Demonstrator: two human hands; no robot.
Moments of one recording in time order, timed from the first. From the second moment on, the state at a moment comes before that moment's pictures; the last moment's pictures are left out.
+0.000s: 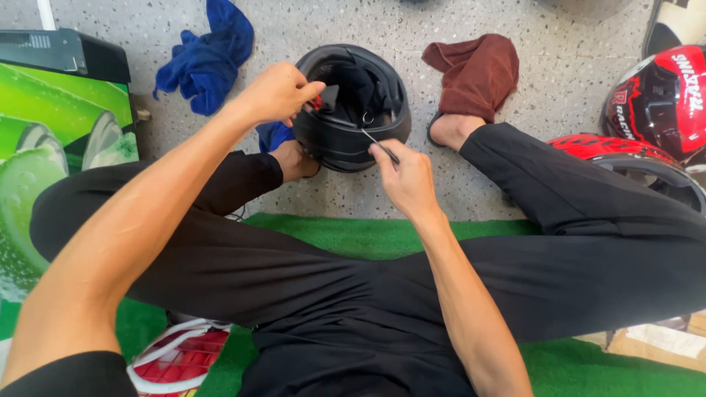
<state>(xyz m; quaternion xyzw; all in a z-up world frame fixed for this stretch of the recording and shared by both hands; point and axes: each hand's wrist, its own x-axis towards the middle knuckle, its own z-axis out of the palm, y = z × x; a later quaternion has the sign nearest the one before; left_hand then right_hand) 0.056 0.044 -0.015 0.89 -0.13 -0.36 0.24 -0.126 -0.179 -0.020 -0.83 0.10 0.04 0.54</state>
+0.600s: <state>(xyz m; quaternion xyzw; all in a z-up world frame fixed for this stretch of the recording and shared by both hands) 0.044 0.043 -0.004 0.72 0.02 -0.53 0.45 -0.122 -0.118 -0.063 -0.59 0.20 0.17 0.76</state>
